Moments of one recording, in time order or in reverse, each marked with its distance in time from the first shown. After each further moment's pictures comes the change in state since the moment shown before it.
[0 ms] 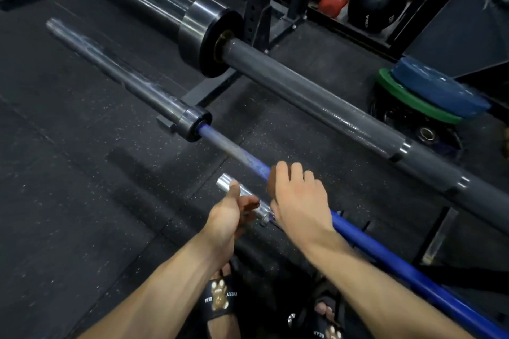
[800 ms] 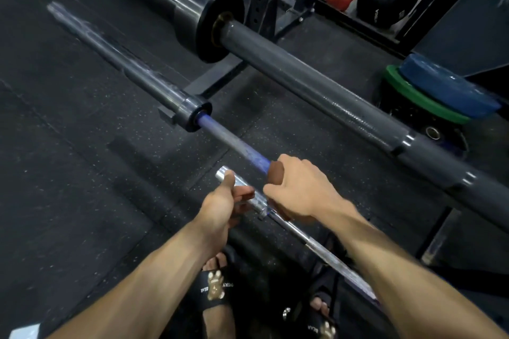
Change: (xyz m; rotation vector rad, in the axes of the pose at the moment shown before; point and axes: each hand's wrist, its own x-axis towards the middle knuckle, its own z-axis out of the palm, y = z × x) left_hand 0.012 0.001 0.000 -0.020 0.037 0.009; right_hand 0.042 0.037 -0.020 0.672 -0.515 0.021
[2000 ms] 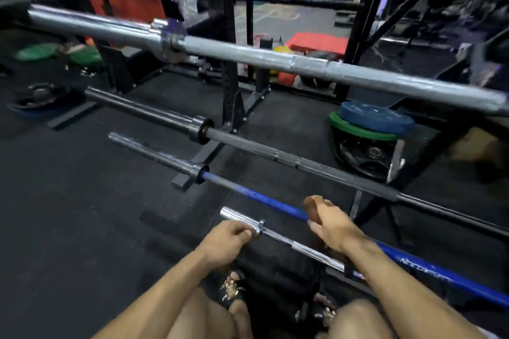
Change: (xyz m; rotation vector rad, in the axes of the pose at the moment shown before) left_hand -0.235 0.028 -0.021 1.130 -0.284 0.584; right_hand -0.222 0.063 -0.037 0.042 0.255 0.085
